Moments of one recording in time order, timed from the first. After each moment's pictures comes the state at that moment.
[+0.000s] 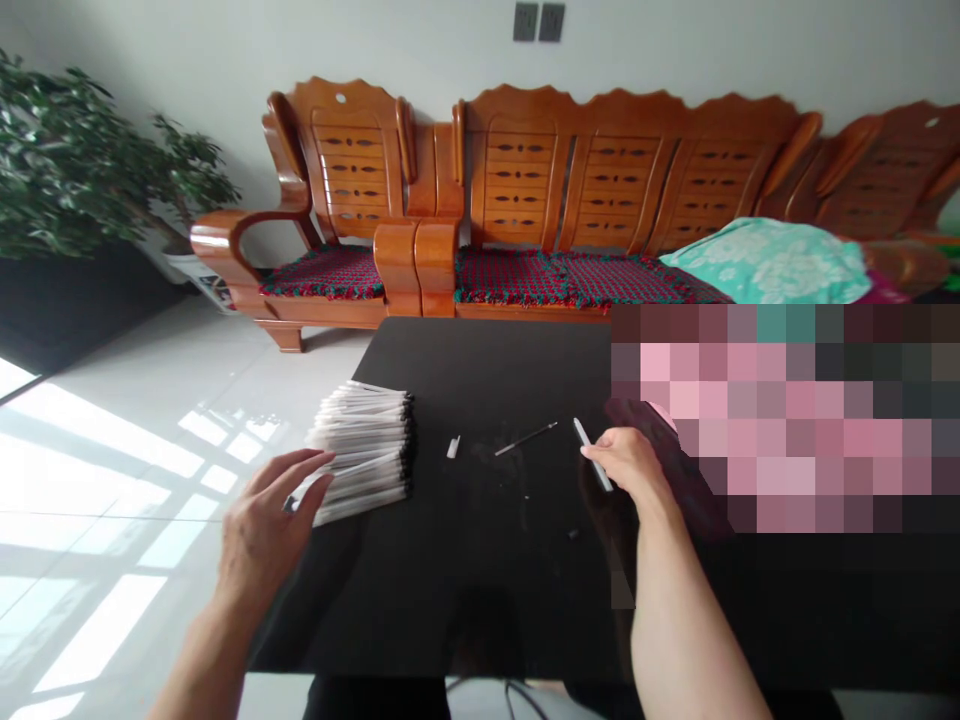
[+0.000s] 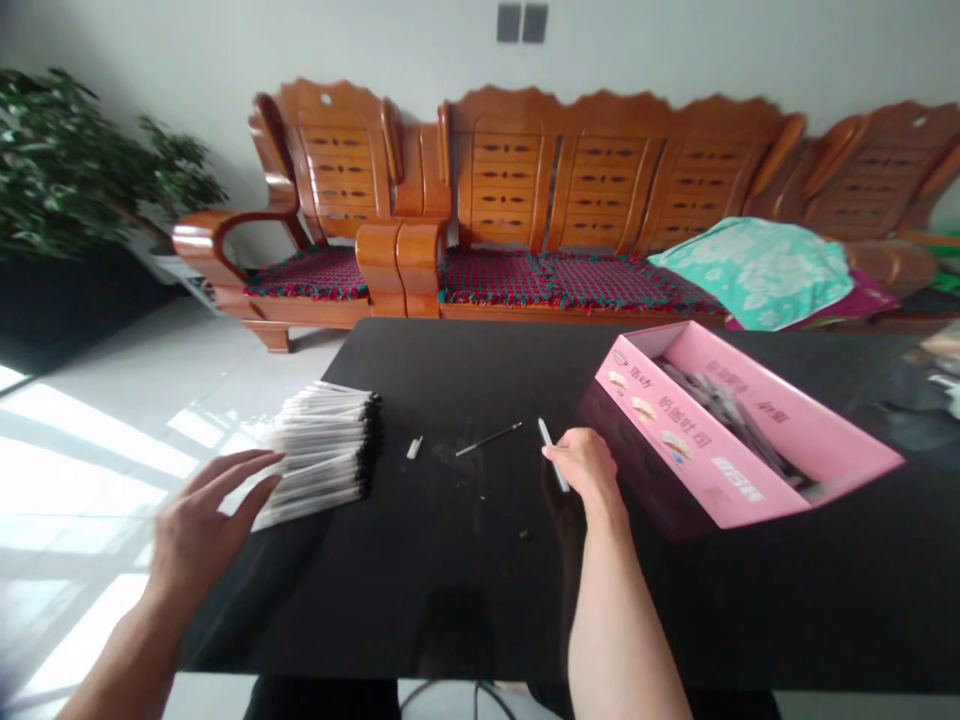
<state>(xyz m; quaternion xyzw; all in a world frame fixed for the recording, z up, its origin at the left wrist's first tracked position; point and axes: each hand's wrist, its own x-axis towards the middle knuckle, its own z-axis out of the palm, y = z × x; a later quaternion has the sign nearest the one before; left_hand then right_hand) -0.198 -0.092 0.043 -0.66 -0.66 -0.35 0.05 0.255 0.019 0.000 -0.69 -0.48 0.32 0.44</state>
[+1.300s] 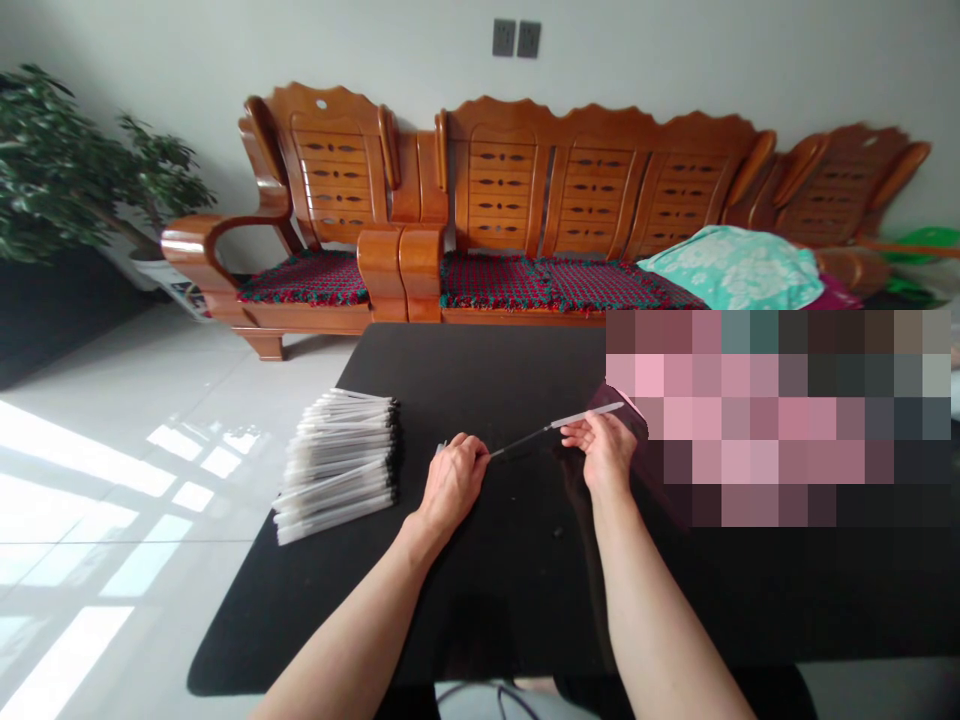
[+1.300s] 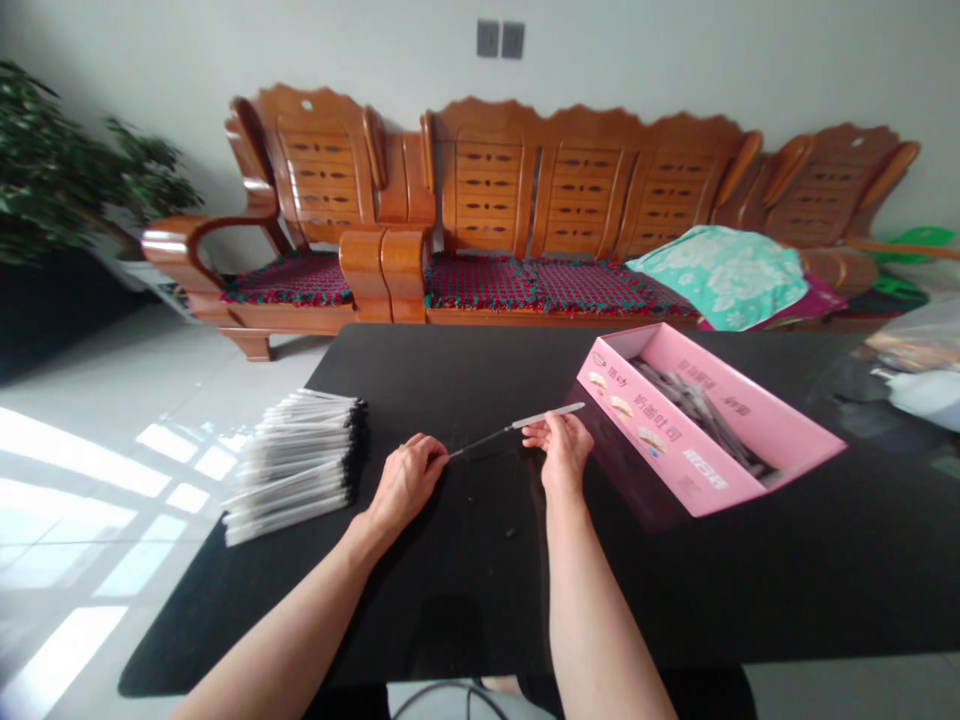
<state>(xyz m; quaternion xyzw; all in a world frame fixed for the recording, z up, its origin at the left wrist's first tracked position) -0.019 -0.016 0.012 -0.77 -0.55 -0.27 -0.15 0.216 0.029 -0.006 -0.49 -0.28 0.40 0.72</state>
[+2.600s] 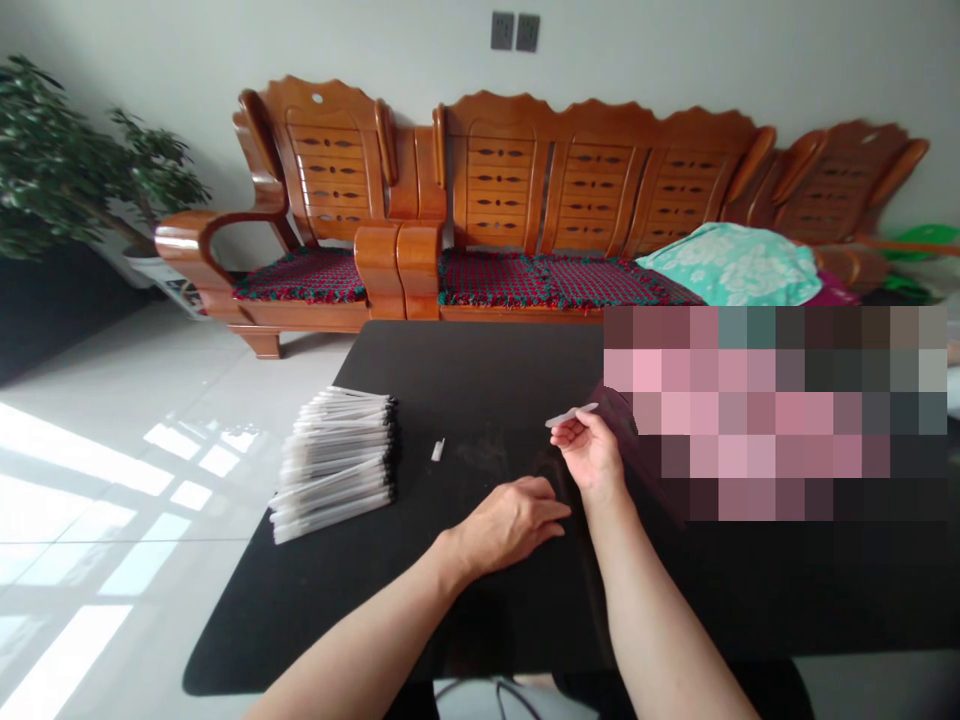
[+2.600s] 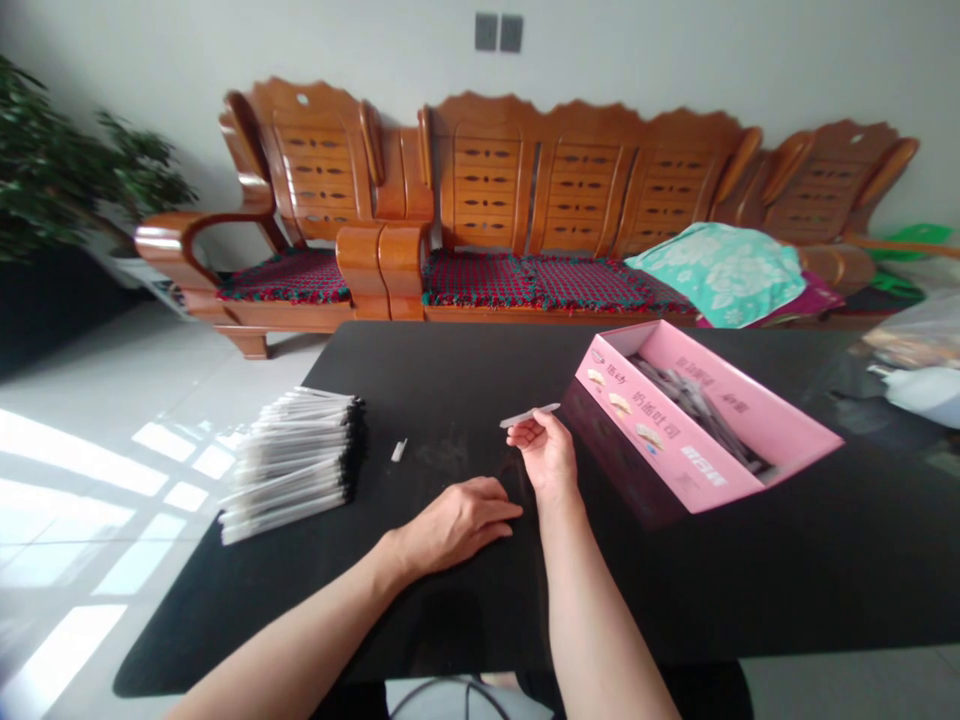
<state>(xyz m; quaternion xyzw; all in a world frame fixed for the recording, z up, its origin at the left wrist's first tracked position) 0.029 -0.045 0.019 -0.91 -0.25 -0.22 -0.24 0.209 0.025 0.001 -0.33 -0.19 0.62 0.68</state>
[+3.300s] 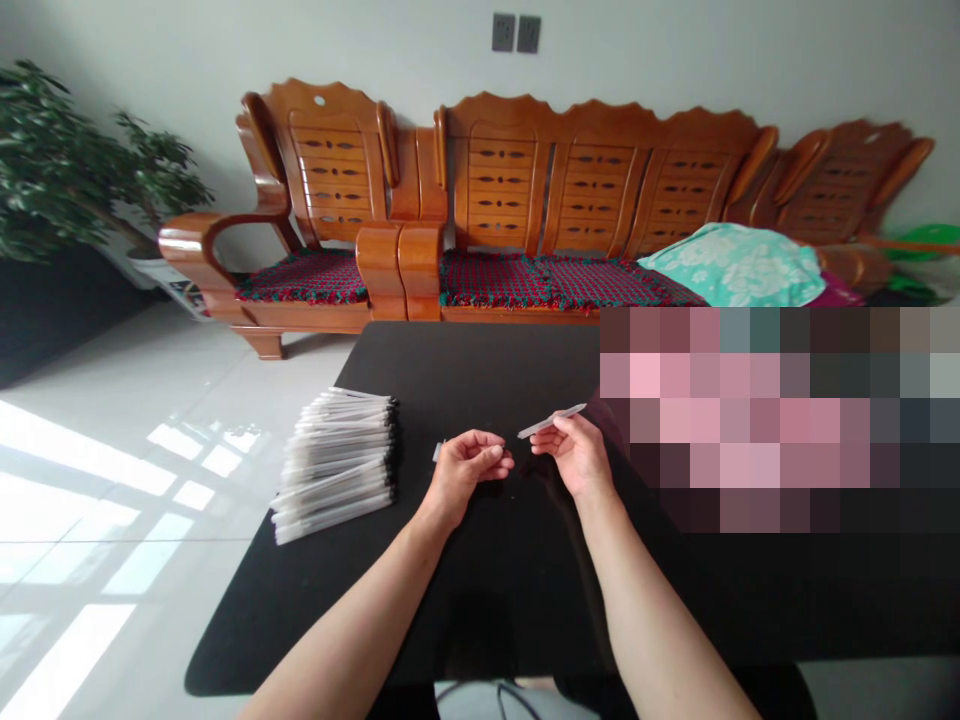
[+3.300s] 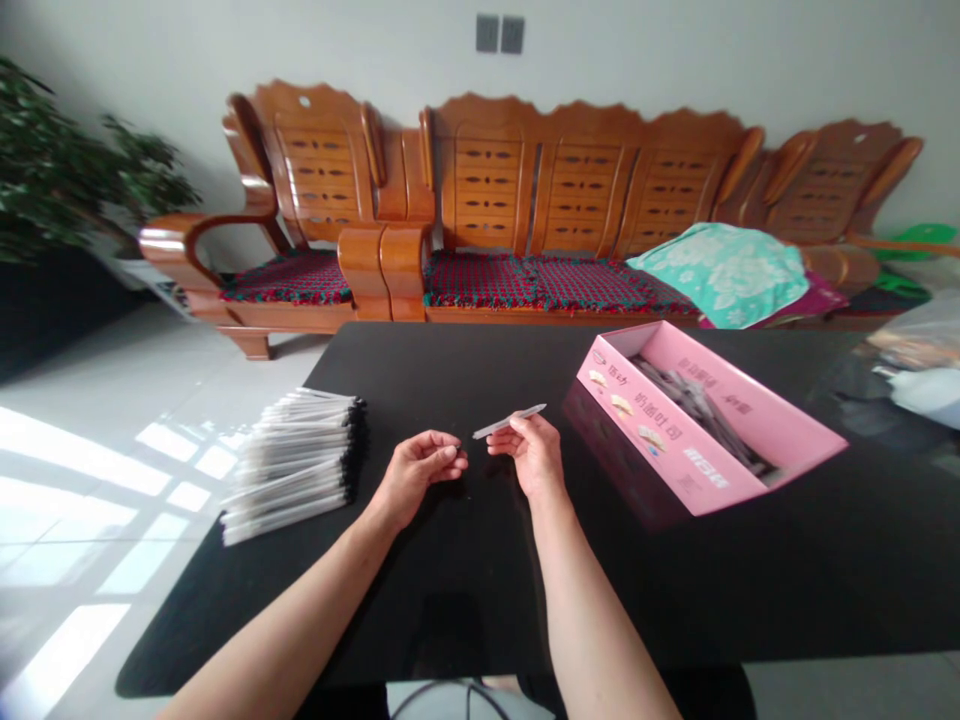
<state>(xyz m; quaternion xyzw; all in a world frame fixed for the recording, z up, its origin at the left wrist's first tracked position) -0.001 -0.015 0.013 -0.37 -0.38 -0.50 -0.69 0.188 0.015 0.006 -0.34 -0.32 0.60 0.65</state>
